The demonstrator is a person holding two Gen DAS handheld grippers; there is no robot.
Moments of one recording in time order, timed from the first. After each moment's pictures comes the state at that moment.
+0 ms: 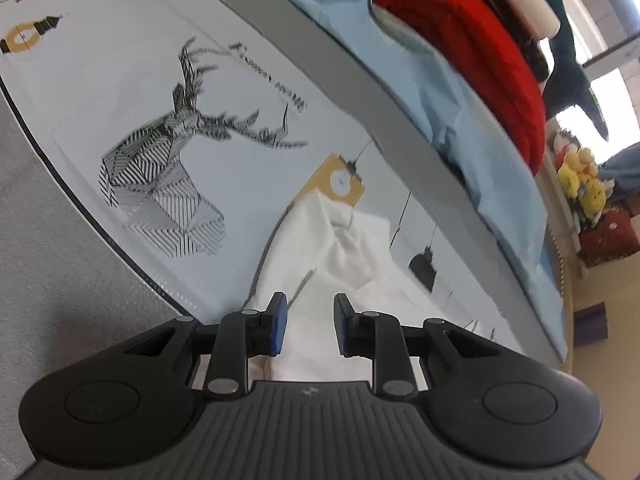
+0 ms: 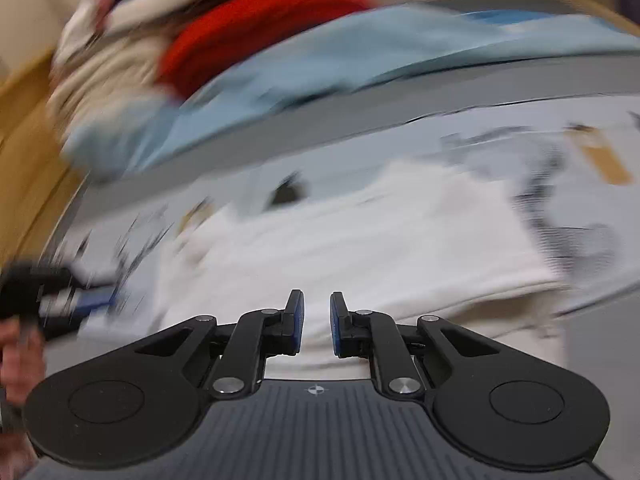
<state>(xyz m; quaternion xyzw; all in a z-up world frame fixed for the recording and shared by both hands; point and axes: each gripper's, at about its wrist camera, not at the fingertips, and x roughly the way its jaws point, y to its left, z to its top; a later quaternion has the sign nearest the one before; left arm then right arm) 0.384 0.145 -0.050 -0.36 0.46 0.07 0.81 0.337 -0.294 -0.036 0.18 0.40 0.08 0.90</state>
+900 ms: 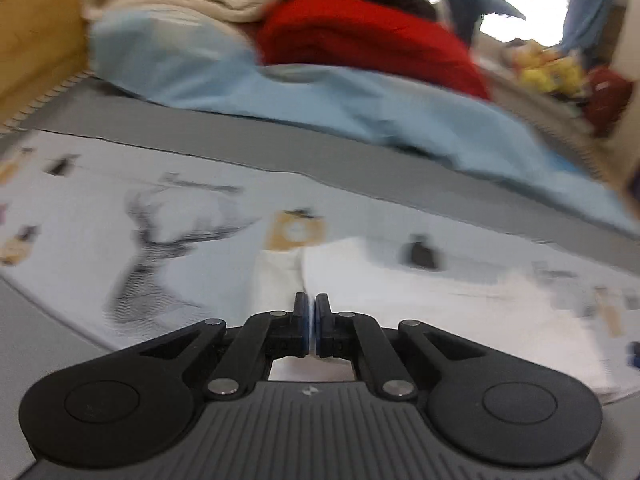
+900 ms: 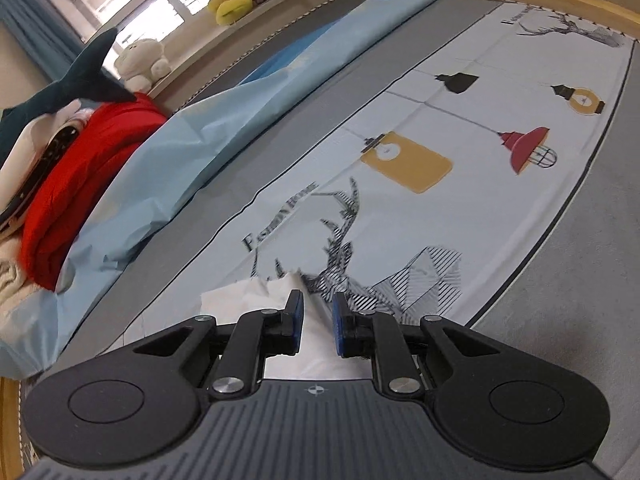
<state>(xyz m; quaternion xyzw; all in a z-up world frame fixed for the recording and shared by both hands) 0.372 0.068 -0.008 -0.08 0.41 0.09 0.91 0.356 -0.413 -0.067 0.34 0.34 -0.13 0.87</state>
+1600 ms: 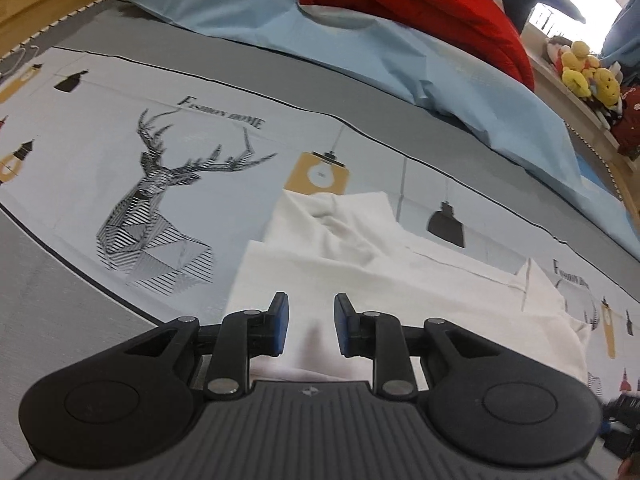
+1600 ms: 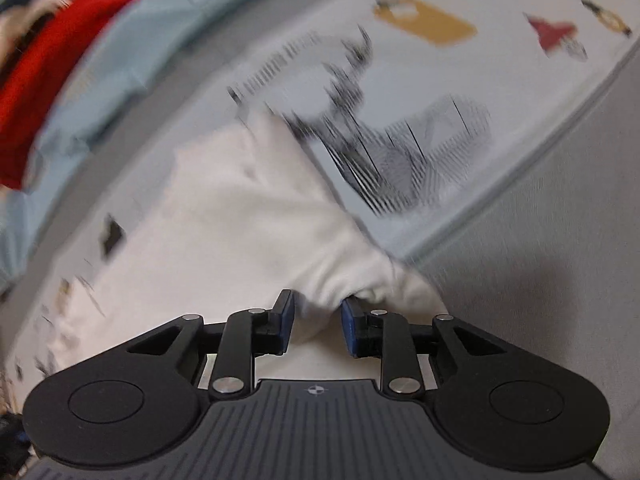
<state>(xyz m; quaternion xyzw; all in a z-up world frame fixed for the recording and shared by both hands) 0.390 0.076 -0.036 -0.16 0.46 0.08 0.87 0.370 -0.362 -0.108 0.32 0.47 -0.10 0.82</state>
